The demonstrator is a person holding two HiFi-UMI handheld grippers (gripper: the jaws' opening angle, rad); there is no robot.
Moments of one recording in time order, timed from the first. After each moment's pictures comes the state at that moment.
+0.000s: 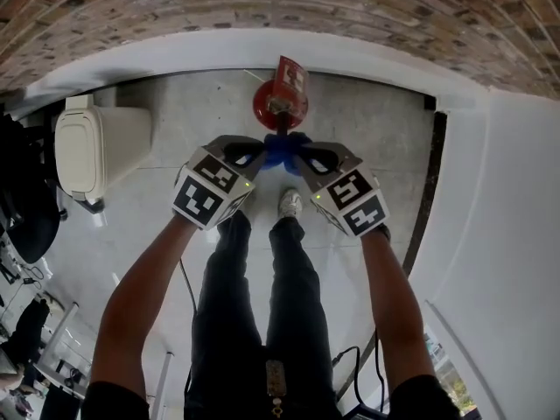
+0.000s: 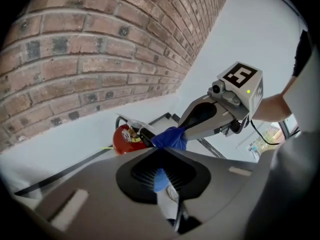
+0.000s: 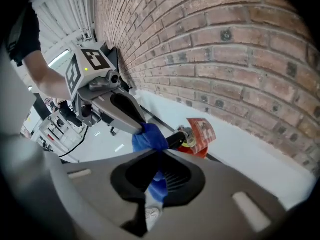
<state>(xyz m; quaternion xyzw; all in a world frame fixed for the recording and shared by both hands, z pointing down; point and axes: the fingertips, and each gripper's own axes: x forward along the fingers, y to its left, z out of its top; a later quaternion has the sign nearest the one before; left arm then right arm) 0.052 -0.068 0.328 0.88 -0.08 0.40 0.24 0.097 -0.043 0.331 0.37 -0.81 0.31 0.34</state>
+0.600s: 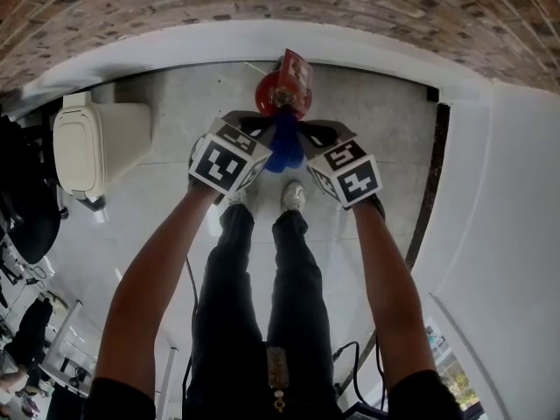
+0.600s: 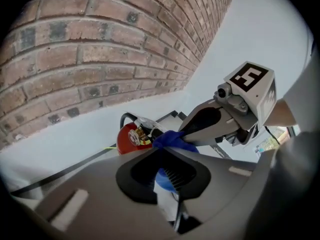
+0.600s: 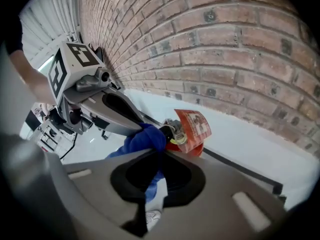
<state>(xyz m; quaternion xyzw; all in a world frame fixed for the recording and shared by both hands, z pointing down) 0.069 -0.094 0.366 0.87 -0.10 0.42 0.25 0.105 -0.069 0.375 0.41 -0.77 0.35 0.33</state>
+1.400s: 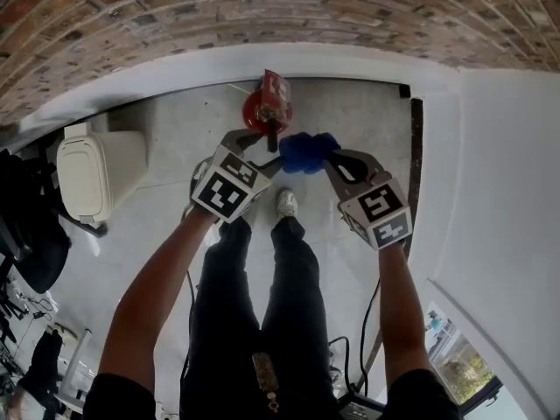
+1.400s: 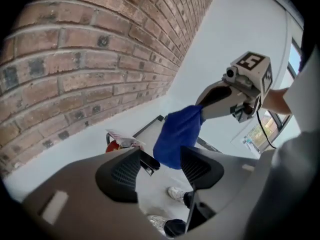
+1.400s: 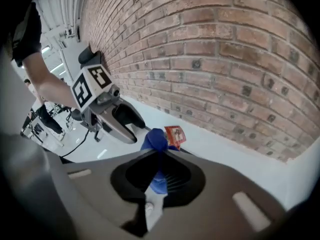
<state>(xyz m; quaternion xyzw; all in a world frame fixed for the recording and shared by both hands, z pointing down) 0.084 -0.068 0.298 0.90 -0.03 0.39 0.21 0.153 -0.024 0.255 0.47 -0.75 0.31 0.34</state>
